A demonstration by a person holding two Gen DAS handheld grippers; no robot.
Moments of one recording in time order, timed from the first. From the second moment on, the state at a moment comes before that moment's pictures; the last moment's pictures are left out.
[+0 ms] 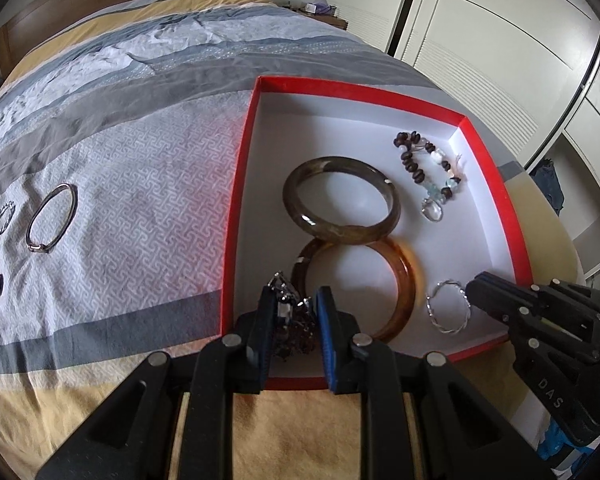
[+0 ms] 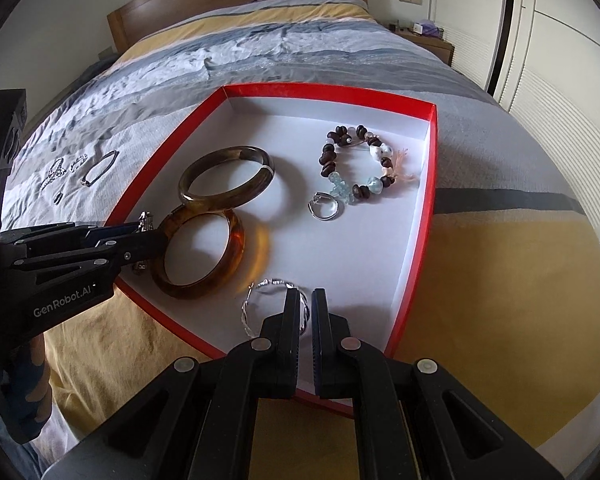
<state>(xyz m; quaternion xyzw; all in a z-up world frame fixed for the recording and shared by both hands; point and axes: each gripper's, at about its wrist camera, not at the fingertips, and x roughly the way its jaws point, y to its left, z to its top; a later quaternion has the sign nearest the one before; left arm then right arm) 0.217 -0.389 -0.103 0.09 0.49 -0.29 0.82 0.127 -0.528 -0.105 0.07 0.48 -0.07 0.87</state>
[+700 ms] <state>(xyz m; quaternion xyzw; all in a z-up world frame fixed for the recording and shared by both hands) 0.153 -0.317 0.008 0.05 0.44 -0.28 0.85 0.040 -0.521 0.019 0.12 0.38 -0.11 0.91</state>
